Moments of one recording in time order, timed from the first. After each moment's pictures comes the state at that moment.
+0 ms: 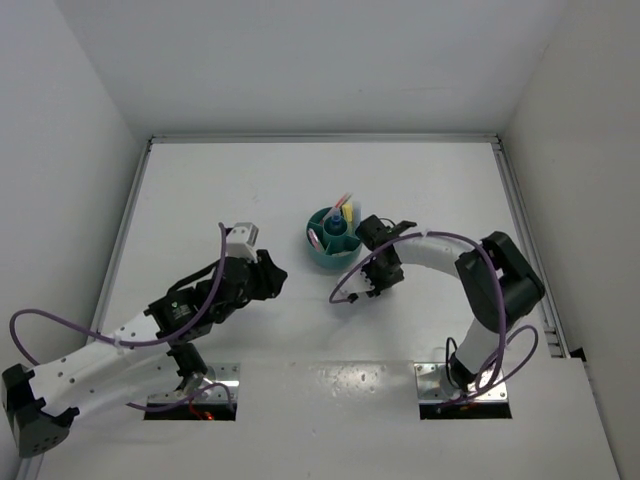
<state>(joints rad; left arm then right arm) -0.91 0.71 0.60 -0.36 -0.38 -0.68 0.60 1.73 0.93 -0.69 -0.07 -1.50</state>
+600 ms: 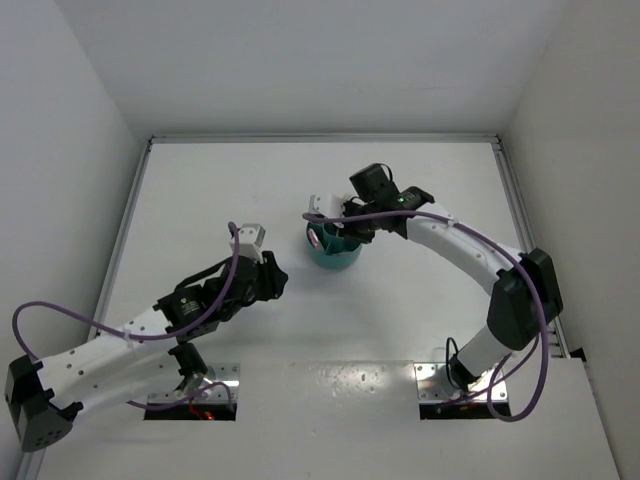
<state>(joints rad) -0.91 0.78 0.60 -0.36 -0.39 -0.67 0.62 1.59 1.28 -0.63 -0.26 -0.84</state>
